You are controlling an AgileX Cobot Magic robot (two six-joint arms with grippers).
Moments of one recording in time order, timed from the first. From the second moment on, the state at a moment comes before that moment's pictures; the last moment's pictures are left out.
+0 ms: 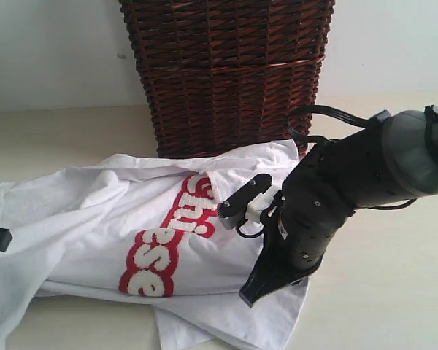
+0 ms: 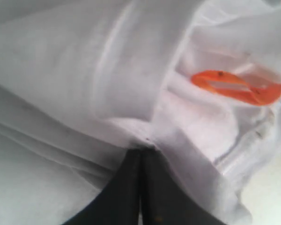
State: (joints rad) left arm -0.10 1.62 -0.82 0.24 0.78 -0.22; right arm 0.68 1.91 -0.92 -0.24 0.53 0.16
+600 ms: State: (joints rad) left arm 0.05 1.59 -0.84 0.36 0.78 -0.29; right arm 0.55 1.92 -0.91 -0.44 0.71 0.27
